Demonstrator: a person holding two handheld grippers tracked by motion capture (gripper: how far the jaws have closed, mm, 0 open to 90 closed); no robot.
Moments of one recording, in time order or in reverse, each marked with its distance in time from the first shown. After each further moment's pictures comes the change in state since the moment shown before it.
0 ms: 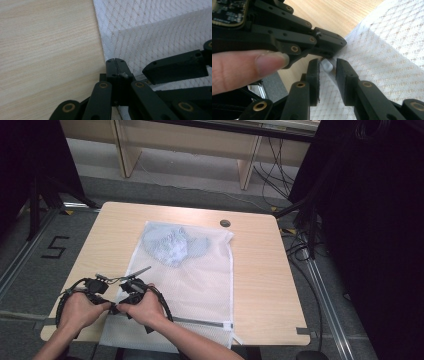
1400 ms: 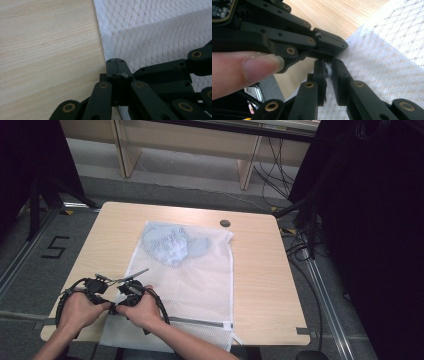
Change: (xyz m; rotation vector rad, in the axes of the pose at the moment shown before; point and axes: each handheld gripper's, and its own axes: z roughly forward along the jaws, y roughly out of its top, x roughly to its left) left arm 0.000 0.000 0.001 -0.009 -0.004 -0.016; right arm 0.003 -0.002 0.009 -0.015 0.002 0.006
